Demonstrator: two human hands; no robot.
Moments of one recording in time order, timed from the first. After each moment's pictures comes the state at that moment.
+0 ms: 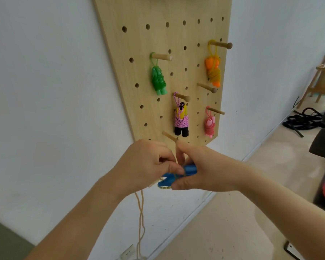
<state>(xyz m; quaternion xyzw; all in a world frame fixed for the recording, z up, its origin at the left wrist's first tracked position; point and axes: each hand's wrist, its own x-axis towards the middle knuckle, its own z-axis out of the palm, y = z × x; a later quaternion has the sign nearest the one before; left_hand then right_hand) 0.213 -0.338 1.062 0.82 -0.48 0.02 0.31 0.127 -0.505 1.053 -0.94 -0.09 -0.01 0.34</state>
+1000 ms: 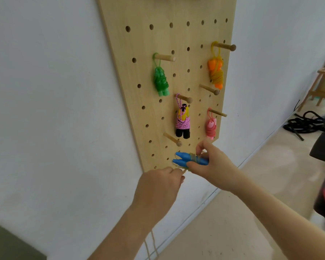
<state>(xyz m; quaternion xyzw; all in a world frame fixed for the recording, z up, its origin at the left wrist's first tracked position) 0.202 -0.355 0.986 0.85 -0.46 0.24 0.10 0.151 -0.526 1.005 -0.88 0.09 -0.11 0.44</state>
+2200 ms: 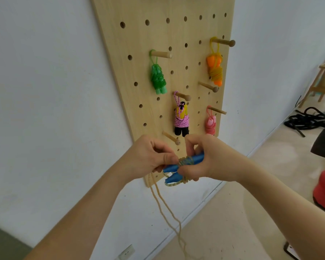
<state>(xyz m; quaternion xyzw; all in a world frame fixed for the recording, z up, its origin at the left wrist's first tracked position) 0.241 -0.355 1.054 0.76 -0.38 -0.20 0.50 0.146 -0.524 1.053 -0.90 -0.06 -0.04 0.44</state>
